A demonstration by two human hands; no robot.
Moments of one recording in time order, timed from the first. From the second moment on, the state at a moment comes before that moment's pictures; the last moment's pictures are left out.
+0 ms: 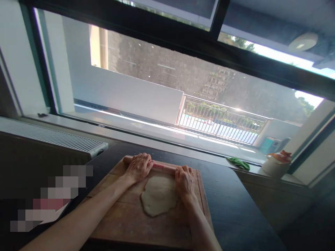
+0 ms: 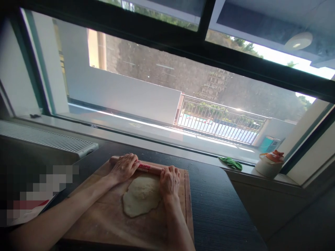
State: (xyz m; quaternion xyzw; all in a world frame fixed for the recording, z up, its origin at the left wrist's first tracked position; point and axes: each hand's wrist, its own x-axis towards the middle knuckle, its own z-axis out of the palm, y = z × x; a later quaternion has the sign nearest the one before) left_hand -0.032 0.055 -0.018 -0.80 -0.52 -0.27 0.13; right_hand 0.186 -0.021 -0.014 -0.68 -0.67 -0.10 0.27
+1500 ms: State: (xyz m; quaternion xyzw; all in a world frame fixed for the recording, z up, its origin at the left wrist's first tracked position) left_hand 0.004 0.077 -0.005 -0.78 -0.58 -0.22 0.07; right_hand 0.203 0.012 -0.003 -0.74 -0.63 -0.13 0.19
